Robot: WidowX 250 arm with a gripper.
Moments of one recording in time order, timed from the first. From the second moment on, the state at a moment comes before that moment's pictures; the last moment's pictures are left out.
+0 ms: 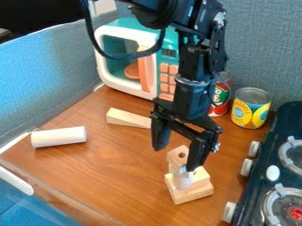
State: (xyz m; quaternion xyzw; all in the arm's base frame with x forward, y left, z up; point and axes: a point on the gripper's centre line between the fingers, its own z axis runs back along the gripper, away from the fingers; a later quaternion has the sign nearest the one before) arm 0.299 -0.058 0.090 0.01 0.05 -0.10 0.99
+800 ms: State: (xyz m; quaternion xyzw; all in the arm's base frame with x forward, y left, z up) arm 0.302 -0.058 0.088 0.01 0.03 -0.10 0.99
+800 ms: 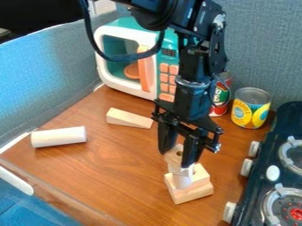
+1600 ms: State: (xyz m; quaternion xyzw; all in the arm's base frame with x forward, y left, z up) arm 0.328 -0.011 0.136 0.01 -0.04 0.04 1.00
